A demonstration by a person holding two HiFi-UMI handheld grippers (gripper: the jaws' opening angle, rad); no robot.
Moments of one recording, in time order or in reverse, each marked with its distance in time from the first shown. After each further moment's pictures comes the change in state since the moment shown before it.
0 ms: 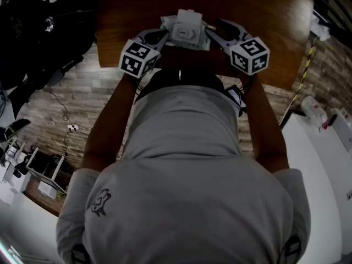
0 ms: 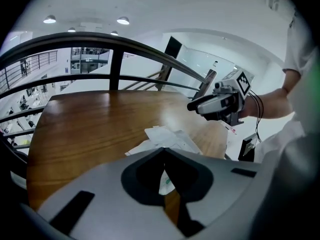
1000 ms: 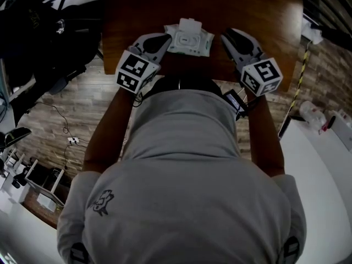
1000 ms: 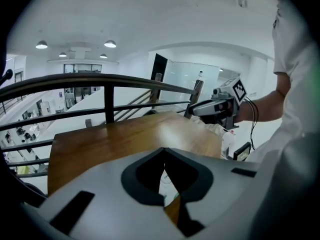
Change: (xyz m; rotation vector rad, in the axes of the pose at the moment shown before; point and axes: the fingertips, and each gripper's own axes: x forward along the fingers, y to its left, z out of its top) left arm -0.069 -0.029 0.072 0.174 -0.176 0.003; right arm -0.074 0.036 0.064 -0.143 -0.201 -0.133
